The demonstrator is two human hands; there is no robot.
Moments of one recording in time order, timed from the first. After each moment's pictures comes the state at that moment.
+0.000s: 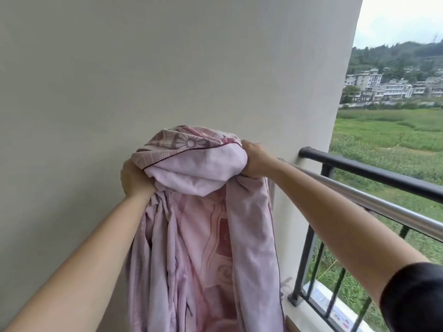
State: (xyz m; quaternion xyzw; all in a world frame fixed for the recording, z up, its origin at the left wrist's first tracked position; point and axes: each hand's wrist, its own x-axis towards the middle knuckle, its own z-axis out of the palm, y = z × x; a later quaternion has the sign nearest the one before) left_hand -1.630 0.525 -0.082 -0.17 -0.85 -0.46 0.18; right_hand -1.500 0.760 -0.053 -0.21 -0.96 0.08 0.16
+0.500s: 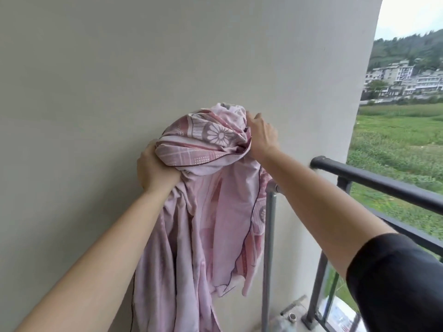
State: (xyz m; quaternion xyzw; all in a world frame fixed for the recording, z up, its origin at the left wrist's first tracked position) left_hand -1.618 0.625 -0.037 -0.20 -0.77 -0.55 0.25; right_hand -1.556 0.856 -0.004 -0.25 -0.90 0.02 0.36
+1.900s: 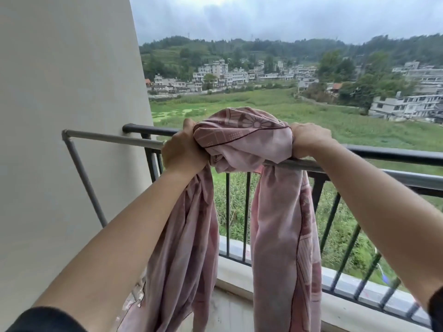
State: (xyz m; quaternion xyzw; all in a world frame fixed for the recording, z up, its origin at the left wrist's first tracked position) left_hand -0.953 0.579 -0.060 -0.60 -0.68 -0.39 0.17; right_hand -0.692 0.663 -0.036 -0.68 -0.72 -0.07 0.13
